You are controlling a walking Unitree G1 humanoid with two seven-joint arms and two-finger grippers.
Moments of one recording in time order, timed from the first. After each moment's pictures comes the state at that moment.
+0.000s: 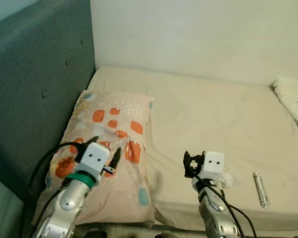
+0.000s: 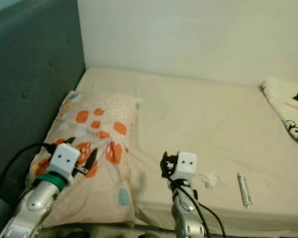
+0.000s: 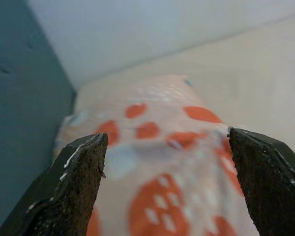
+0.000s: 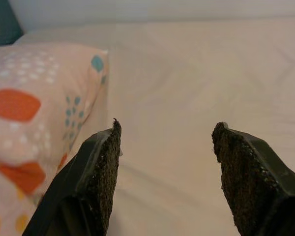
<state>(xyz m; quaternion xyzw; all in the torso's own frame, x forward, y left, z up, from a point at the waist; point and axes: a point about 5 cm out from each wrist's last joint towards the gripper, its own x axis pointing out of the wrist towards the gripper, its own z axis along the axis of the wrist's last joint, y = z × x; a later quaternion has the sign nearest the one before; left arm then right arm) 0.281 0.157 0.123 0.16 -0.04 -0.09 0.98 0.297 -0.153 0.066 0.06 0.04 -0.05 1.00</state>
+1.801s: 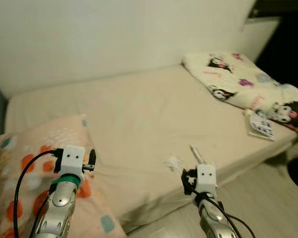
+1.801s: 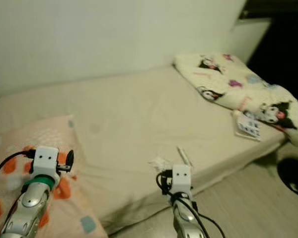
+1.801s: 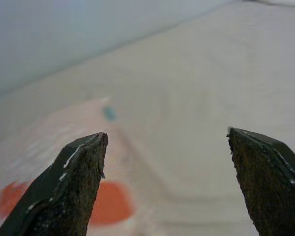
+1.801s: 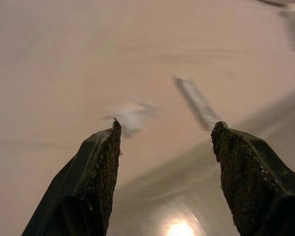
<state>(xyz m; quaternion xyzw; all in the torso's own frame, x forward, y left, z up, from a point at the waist) 0.291 0.189 0.075 0.10 0.05 0.04 0.99 0.279 -0.169 0.019 -0.02 0.14 -0.05 0.99</state>
